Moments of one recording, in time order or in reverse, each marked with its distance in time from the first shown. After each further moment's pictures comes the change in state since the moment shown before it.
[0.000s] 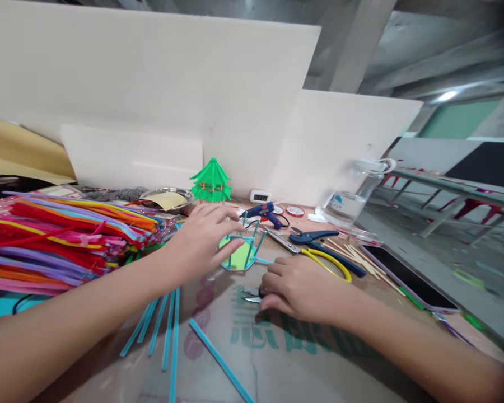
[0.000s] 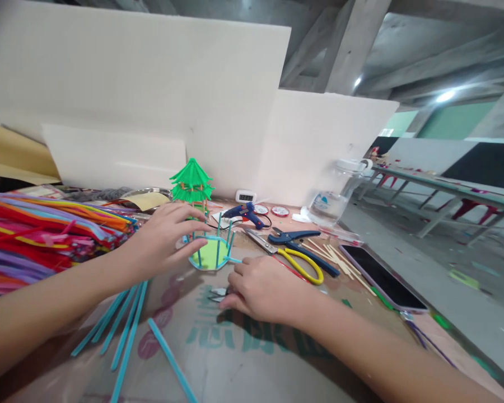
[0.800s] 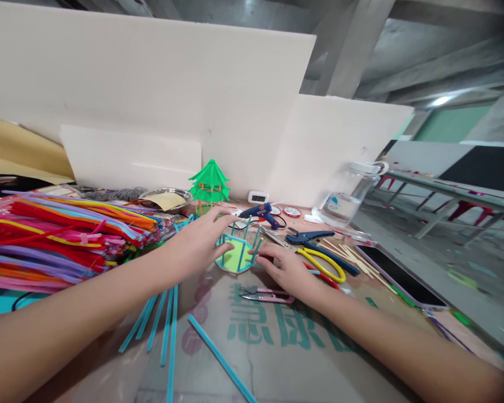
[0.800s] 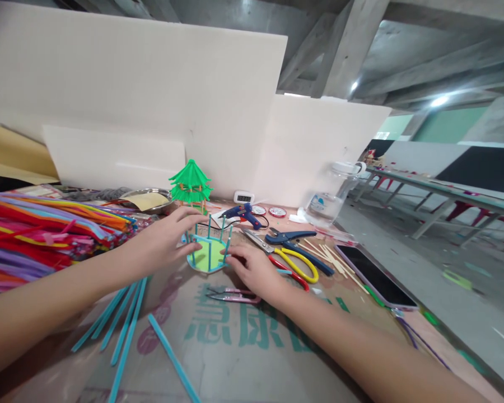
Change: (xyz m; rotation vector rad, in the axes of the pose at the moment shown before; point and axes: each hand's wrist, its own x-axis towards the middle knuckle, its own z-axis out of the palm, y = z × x) left_hand -0.003 -0.007 0.014 -0.059 -0.072 -0.120; right_hand 0.021 0.015 0.043 0.718 0.363 0.416
